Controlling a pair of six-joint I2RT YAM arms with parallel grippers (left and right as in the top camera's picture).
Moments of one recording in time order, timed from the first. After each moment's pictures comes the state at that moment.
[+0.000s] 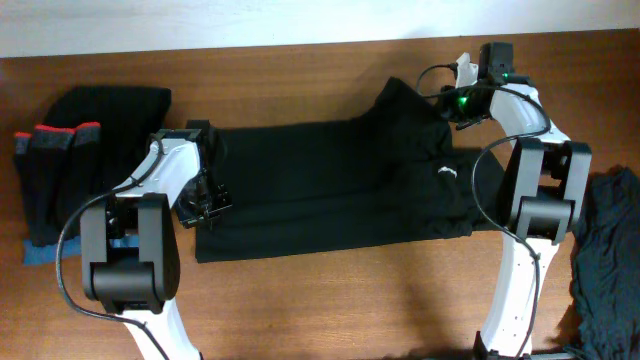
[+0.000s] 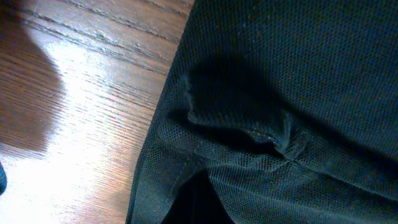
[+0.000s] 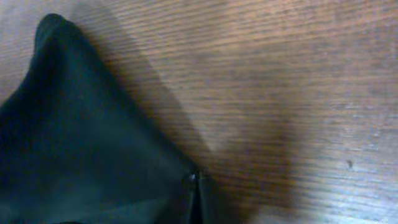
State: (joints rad) left arm -0.06 2.05 1.36 -1.08 -0.07 -0.43; right arm -0.14 2.42 1.91 -0.64 -0.39 0.04
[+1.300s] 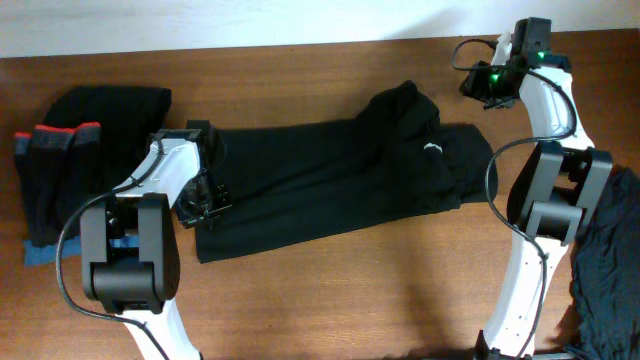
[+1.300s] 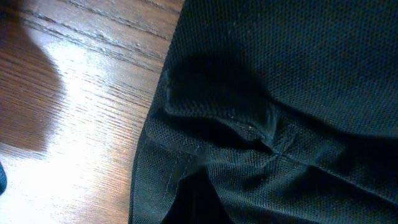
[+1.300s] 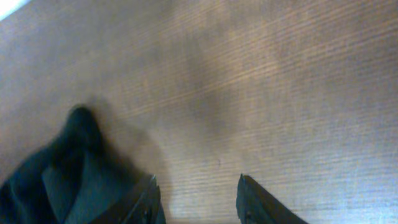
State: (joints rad) left arm -0.06 2.05 1.36 -1.08 -0.07 -0.43; right arm -0.23 2.44 2.14 -0.82 -0.30 0.16
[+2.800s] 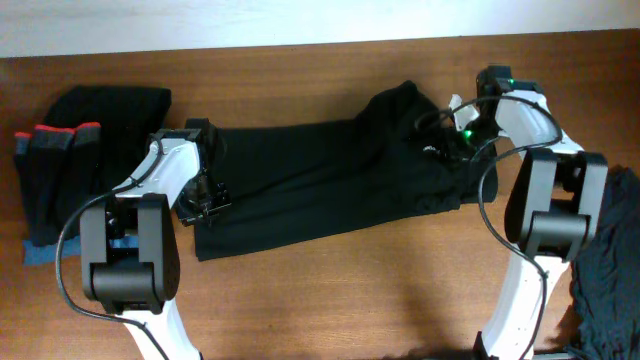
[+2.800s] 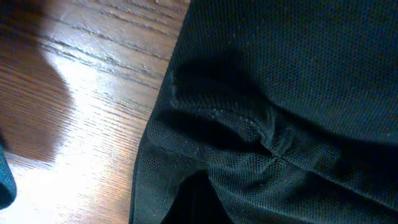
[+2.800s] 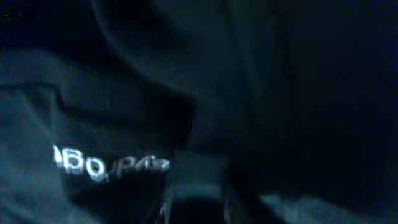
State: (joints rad) left arm -0.06 2.05 1.36 -1.05 -0.09 -0.43; right arm -0.14 2.25 1.71 -1.04 -0.23 -0.21
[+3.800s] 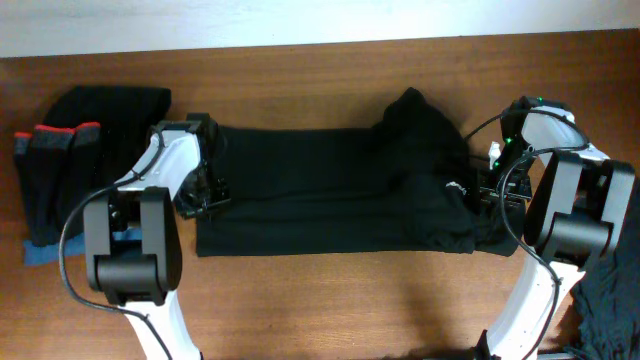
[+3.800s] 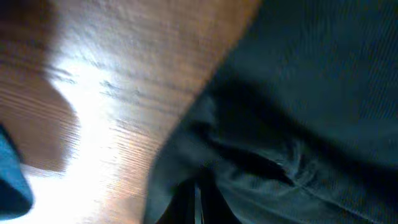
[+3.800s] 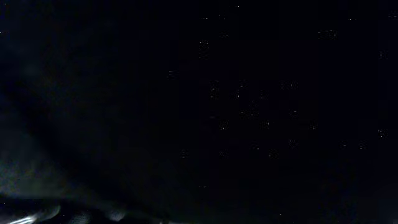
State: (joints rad) left arm -0.06 2.10 1.46 -1.13 -0.10 -0.37; right arm -0.27 2.22 1.59 -1.30 -0.01 0.02
